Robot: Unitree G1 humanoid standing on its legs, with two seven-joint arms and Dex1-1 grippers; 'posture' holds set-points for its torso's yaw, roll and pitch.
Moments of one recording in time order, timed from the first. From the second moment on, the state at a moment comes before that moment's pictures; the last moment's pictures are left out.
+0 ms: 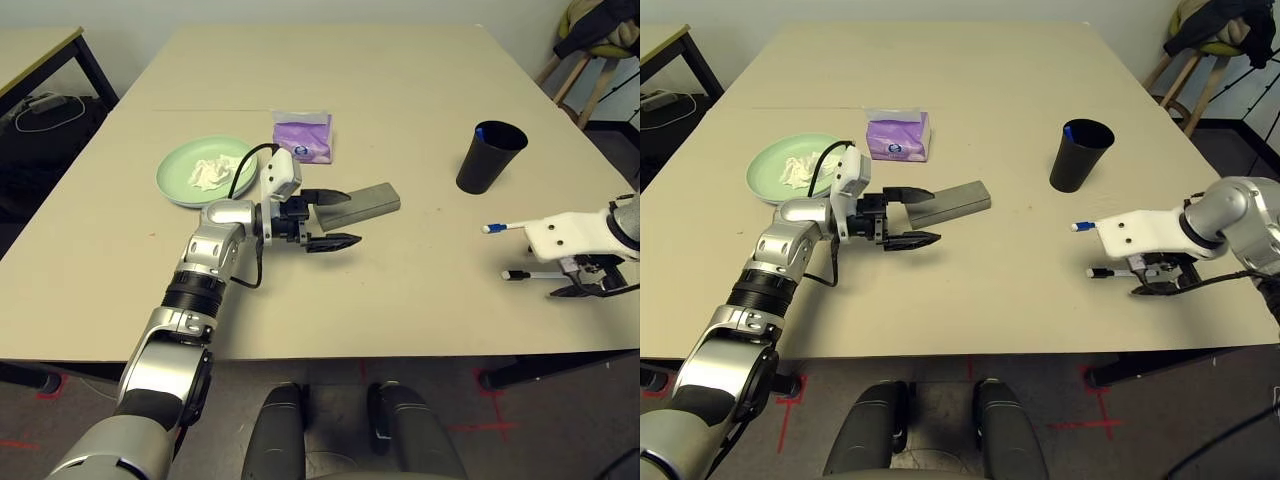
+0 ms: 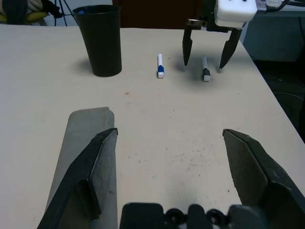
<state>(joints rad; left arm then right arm) -0.74 0.36 -0.09 0.48 -0.24 0.09 -1.31 -0.71 -1.03 0.38 0.53 -0.31 -0.28 1.47</state>
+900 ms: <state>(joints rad) -0.72 0.37 -0.09 0.43 -0.25 0.12 -1.29 -0.71 -1.00 0.38 0.54 -0.31 -0.18 1.52</state>
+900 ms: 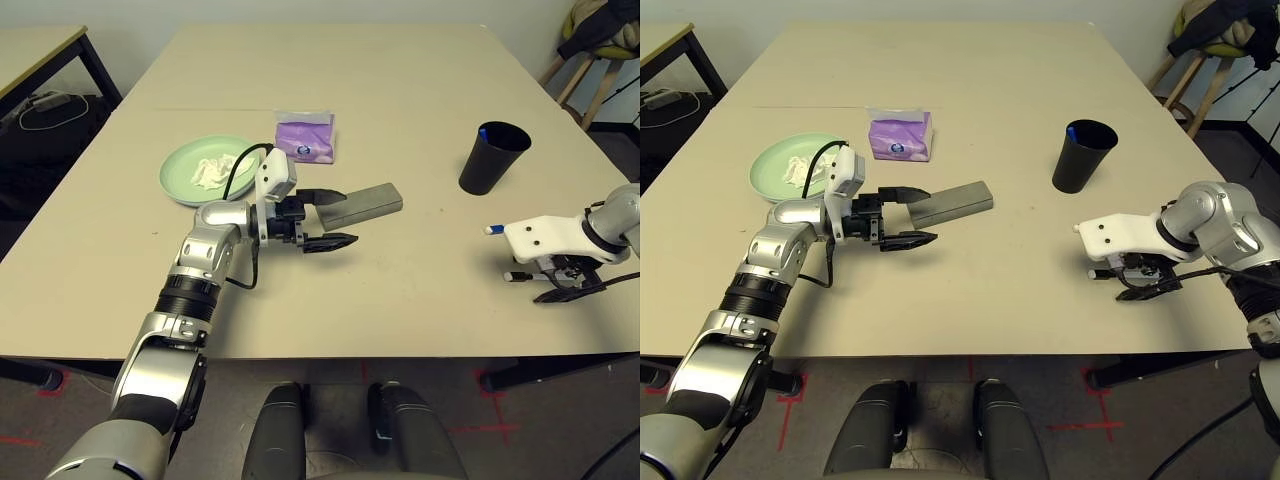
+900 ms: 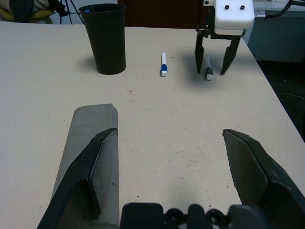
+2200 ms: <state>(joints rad) -0.71 0.36 -0.06 0.42 -0.27 0.09 -1.16 -0.88 -0.41 -0.25 0.42 0.36 0.25 0.87</state>
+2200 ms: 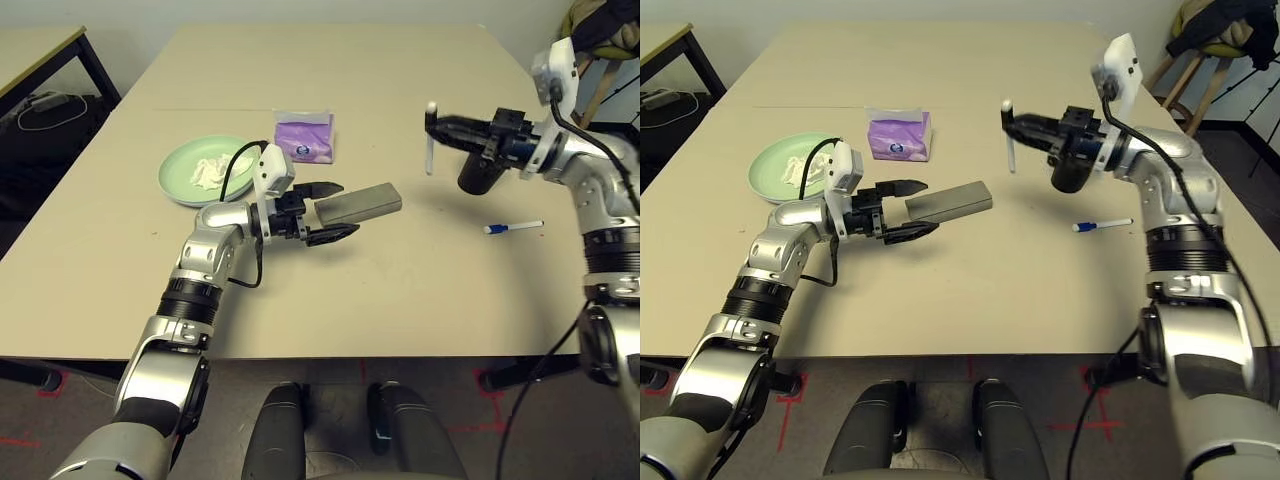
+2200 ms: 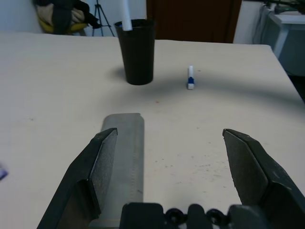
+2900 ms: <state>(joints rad) -0.78 0.34 -0.04 0.45 -0.28 0.11 -1.11 -0.90 -0.37 -0.33 0.46 0.24 0.10 0.18</state>
